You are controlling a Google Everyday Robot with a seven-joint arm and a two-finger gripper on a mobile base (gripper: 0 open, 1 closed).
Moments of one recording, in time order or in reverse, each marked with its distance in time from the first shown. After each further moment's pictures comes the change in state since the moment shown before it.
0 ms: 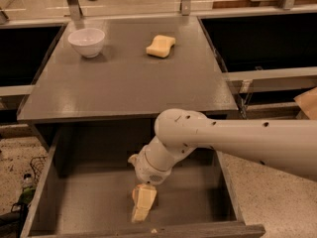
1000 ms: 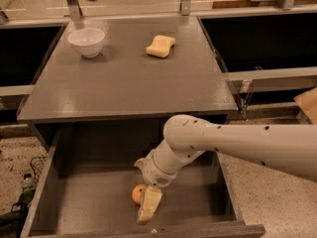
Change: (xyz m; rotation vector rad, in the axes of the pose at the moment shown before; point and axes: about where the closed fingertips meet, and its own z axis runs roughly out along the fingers) arm 0.025 -0.003 0.016 -0.026 -0.036 0.047
